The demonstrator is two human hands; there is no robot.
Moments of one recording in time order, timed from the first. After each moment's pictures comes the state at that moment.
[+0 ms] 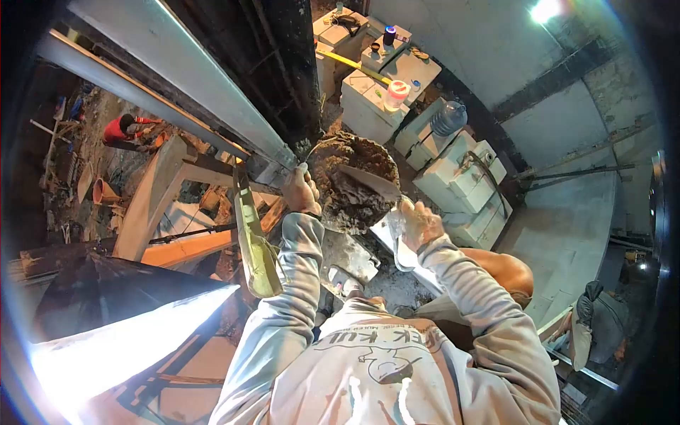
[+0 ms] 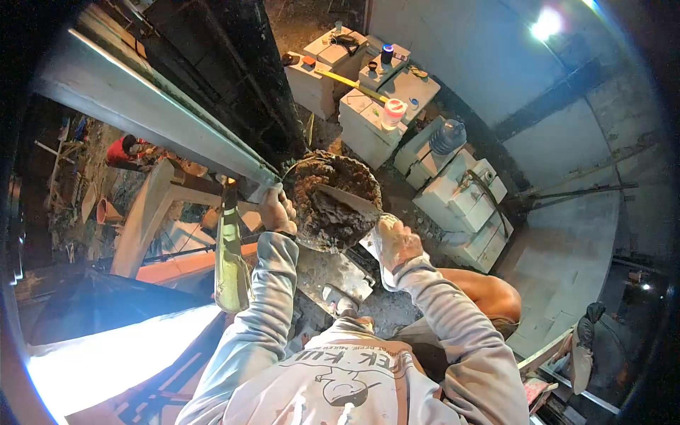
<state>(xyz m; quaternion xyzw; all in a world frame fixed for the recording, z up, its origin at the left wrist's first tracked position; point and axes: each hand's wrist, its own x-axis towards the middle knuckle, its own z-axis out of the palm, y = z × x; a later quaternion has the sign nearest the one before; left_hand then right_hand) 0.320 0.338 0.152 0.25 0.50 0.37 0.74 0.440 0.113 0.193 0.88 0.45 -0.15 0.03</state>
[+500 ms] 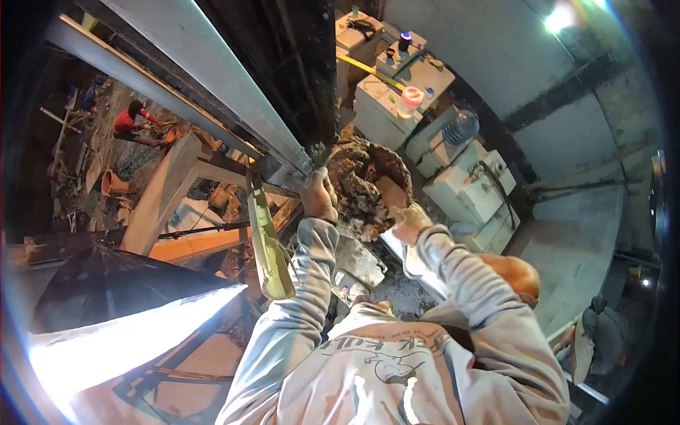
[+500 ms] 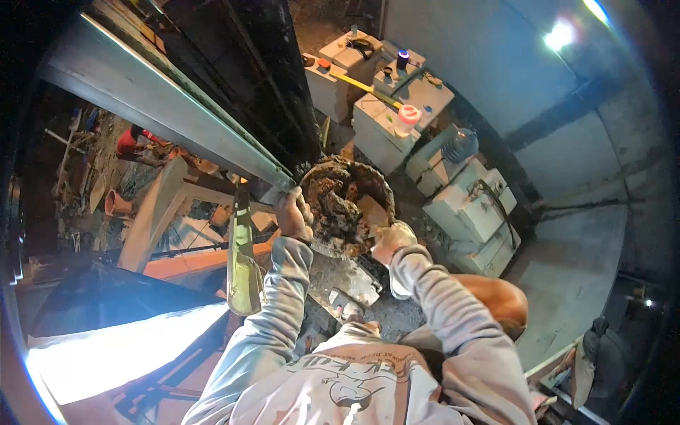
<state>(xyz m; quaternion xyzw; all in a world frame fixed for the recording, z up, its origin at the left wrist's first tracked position) 0.321 0.333 0.151 0.25 0.47 0.35 0.77 0.451 0.153 0.139 0.81 0.43 -0.38 0.10</state>
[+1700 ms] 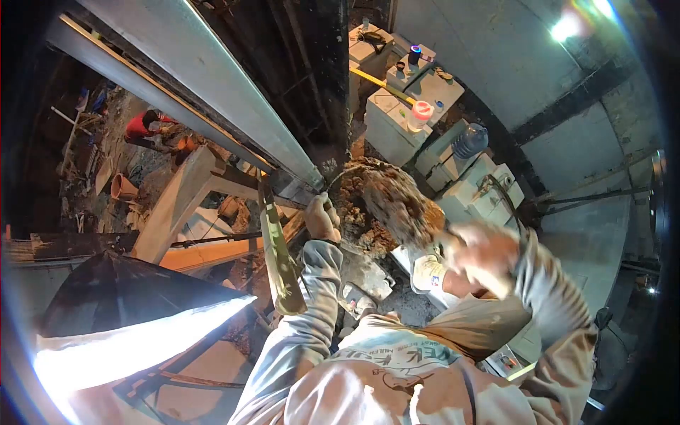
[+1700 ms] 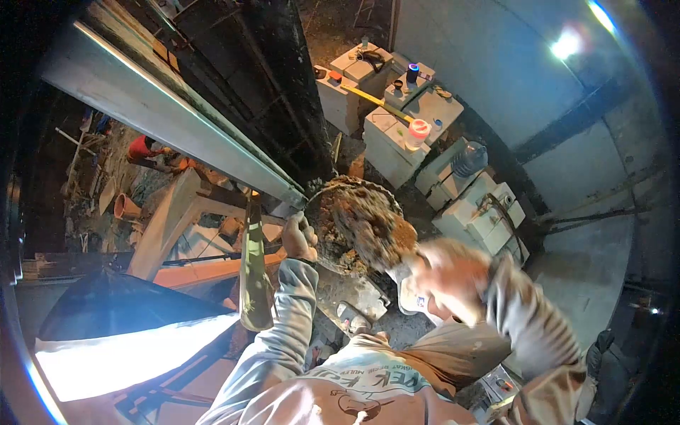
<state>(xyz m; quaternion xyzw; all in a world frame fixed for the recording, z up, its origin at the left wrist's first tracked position) 0.303 0.338 0.140 0.21 0.47 0.37 0.77 0.498 0.153 0.363 0.67 0.37 -0.63 -0.15</state>
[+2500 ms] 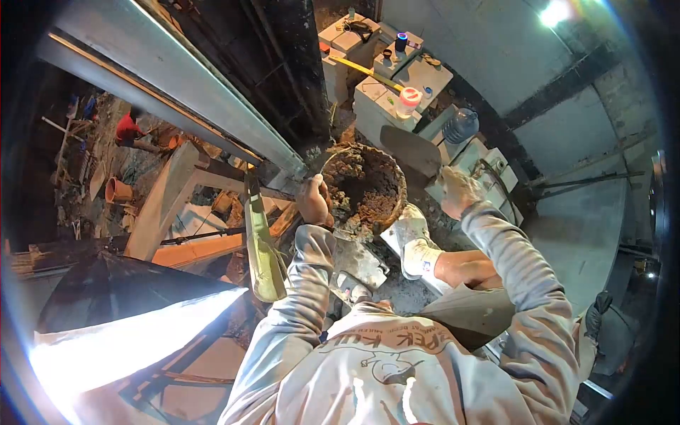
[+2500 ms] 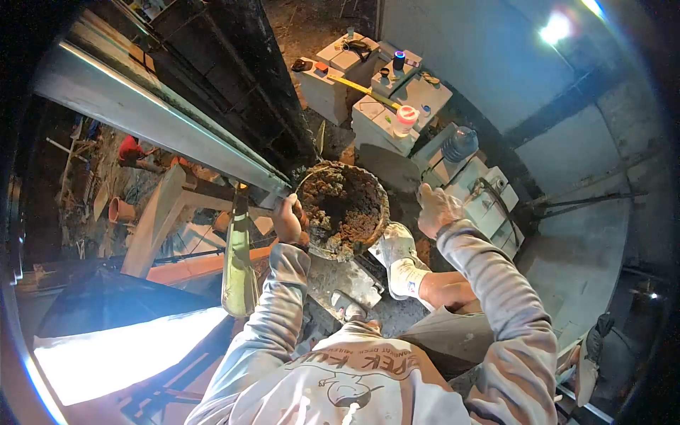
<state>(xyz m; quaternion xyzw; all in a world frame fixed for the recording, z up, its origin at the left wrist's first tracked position) 0.320 0.328 0.152 0.38 0.49 0.32 0.72 0.537 0.143 0.253 0.88 0.42 -0.22 0.09</state>
